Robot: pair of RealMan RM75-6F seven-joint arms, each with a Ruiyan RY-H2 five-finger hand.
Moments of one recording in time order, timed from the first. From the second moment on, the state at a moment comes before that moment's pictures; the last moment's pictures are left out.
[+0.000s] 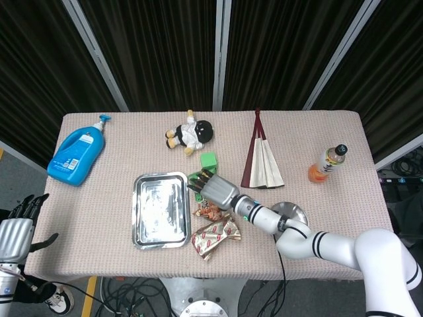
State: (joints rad) left arm -0.08 -1.30 -0.01 -1.28 1.51 1.52 -0.15; right arm 1.09 -1.64 0.14 -1.23 -1.42 0.57 -0.26
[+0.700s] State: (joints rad) left arm -0.07 -1.30 -0.02 -1.28 1.52 1.52 -0.17; right arm 1.07 -1.68 0.11 -1.17 -1.43 0.68 -0.26
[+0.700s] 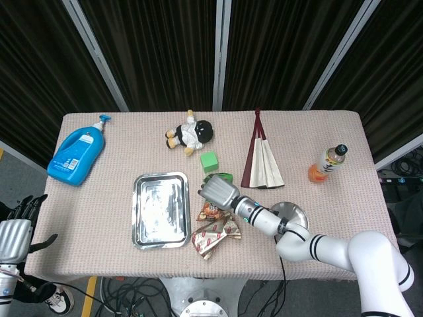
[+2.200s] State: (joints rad) left arm -0.15 -1.26 -0.02 -1.41 1.57 1.45 -0.05; right arm 0.57 -1.21 -0.11 -1.59 -1.57 1.04 -0.19
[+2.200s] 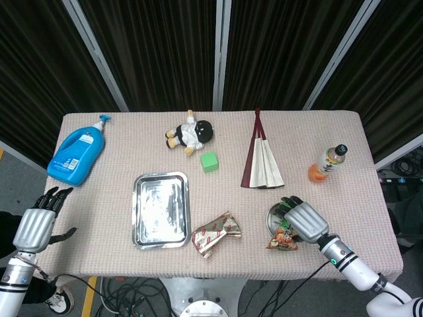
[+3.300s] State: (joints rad) left arm -0.48 -1.23 -0.01 -1.70 1.89 1.18 0.06; right arm 0.37 -1.04 0.13 -1.56 -1.51 1.50 0.36
